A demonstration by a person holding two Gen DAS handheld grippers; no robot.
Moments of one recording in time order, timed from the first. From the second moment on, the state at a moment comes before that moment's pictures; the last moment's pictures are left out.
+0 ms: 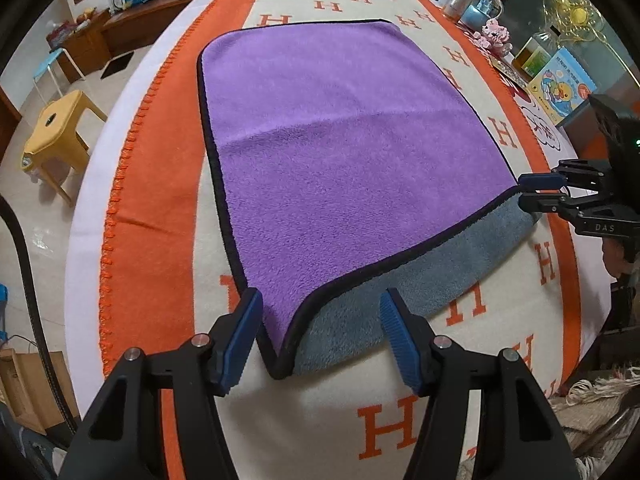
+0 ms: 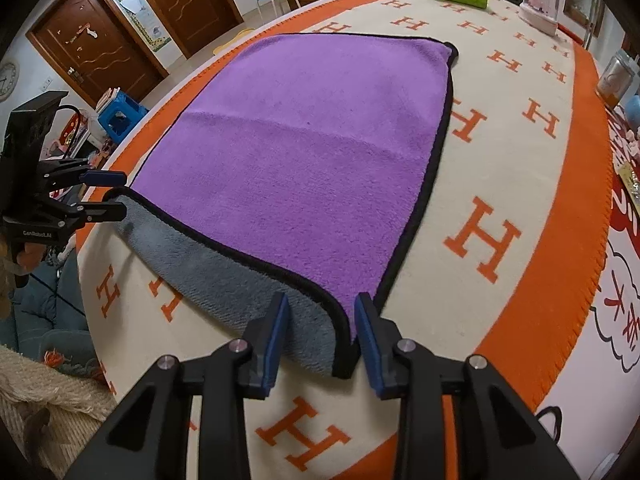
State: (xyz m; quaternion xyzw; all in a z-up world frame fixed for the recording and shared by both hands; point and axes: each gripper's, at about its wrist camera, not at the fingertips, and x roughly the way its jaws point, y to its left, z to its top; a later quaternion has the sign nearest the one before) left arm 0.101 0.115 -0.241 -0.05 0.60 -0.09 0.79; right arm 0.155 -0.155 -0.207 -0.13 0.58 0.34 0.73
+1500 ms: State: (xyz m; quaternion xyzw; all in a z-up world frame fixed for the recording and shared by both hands) left arm 0.177 0.125 -0.139 0.02 0.51 0.03 0.86; right arm 0.213 -0.126 -0.103 -0.14 0.42 0.23 0.87
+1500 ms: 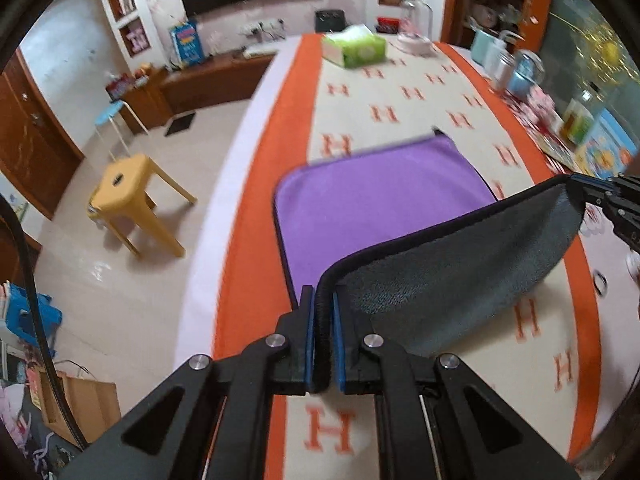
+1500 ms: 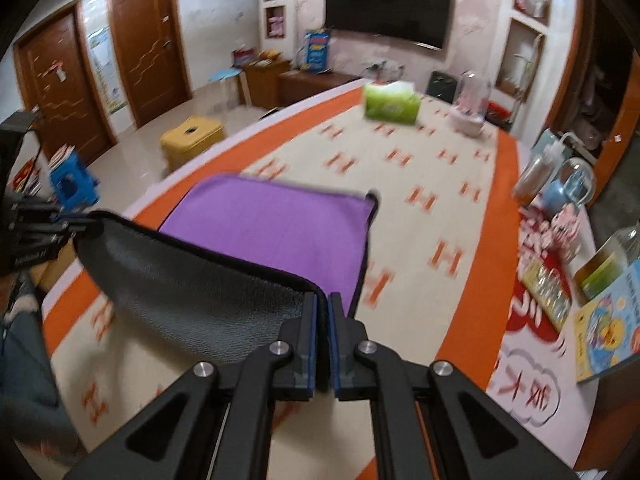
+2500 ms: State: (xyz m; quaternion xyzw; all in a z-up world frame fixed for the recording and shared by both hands) left arm 0.344 0.180 -0.234 0.00 0.52 0.12 0.84; right arm 0.363 -0.074 -0.188 -0.12 0.44 0.08 0.89
